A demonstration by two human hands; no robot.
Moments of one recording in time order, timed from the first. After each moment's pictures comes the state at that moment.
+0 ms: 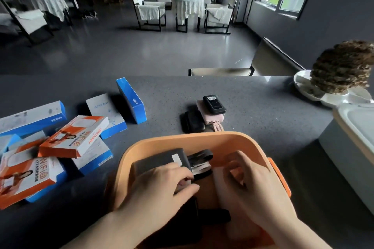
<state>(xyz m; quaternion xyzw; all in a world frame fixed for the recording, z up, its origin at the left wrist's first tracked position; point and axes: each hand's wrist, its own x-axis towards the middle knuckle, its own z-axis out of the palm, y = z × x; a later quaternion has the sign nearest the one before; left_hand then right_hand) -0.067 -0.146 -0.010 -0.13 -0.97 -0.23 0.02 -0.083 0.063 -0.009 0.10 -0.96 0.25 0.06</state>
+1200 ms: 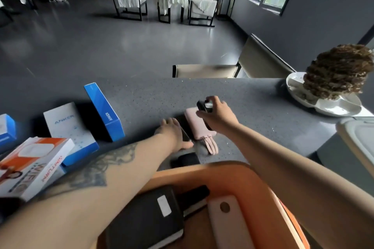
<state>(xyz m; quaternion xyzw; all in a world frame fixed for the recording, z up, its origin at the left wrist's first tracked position) -0.335 -0.117 -0.077 -0.02 -0.98 0.01 -0.17 -0.355 0.029 -0.034 -0.02 -0.96 0.29 -0.01</state>
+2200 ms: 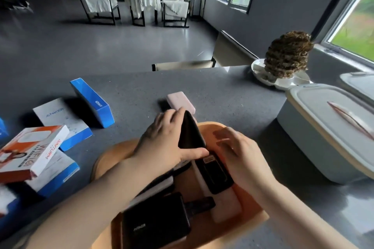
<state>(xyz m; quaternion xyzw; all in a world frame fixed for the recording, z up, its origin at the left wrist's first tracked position) -0.150 -0.118 0.001 -0.21 -0.95 -0.21 0.04 -0.101 0.068 -0.010 0.01 -0.95 0.29 0.12</state>
